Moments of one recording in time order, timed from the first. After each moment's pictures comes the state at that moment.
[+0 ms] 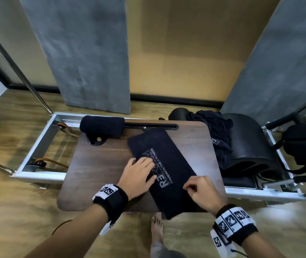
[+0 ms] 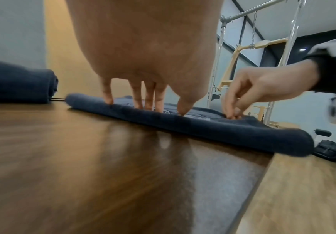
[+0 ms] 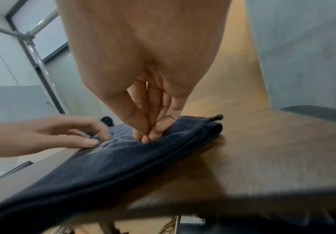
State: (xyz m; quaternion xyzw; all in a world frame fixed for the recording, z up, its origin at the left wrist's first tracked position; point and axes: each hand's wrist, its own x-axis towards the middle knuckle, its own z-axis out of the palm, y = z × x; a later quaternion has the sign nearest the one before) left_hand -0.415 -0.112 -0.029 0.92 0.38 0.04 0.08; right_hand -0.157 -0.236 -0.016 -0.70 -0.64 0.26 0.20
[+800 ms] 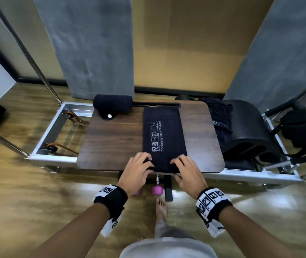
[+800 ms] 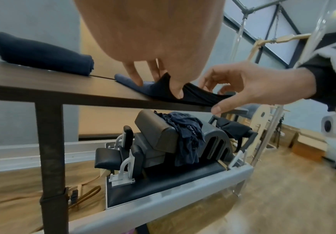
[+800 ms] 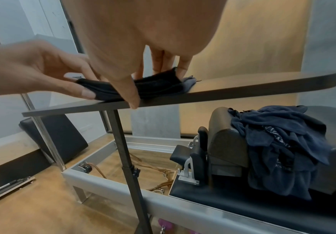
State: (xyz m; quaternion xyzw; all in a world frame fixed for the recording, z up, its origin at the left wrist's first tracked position) left_hand -0.482 -0.220 -0.032 0.89 0.37 0.17 0.20; right_hand -0.242 -0.299 -0.036 -0.67 -0.73 0.11 0.13
